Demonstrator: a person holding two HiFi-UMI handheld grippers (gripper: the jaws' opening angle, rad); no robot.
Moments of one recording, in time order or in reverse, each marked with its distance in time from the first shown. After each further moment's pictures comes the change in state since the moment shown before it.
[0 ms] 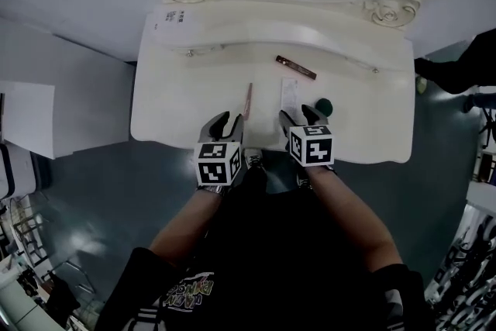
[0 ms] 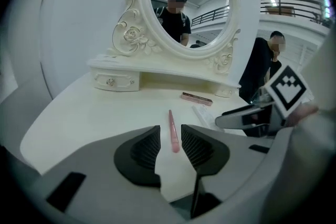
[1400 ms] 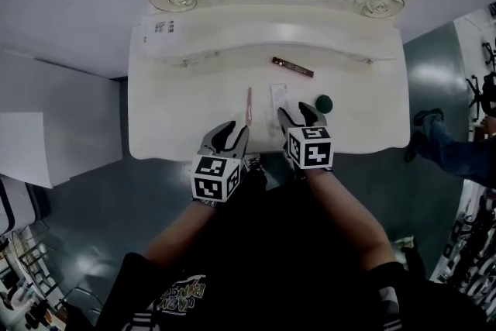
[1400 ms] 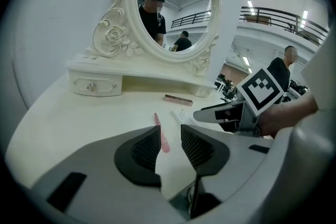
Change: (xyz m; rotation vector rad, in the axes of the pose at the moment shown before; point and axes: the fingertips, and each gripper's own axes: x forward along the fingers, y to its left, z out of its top) left arm -0.015 -0.011 0.005 0.090 -0.010 -0.248; right arm 0.002 0.009 0.014 0.031 -0.084 -0.122
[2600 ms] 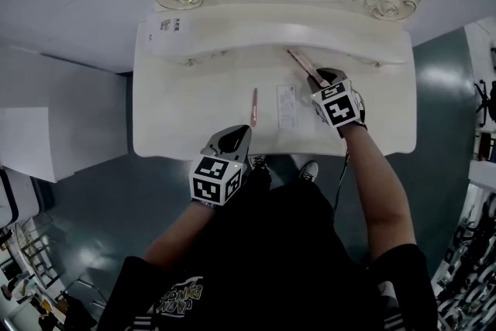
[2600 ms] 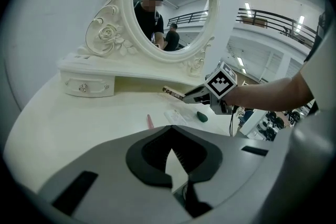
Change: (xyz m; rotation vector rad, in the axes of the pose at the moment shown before) left arm -0.001 -0.009 0.007 -0.001 0.020 -0.072; right arm 0.047 -0.069 0.062 -0.485 0.137 0.033
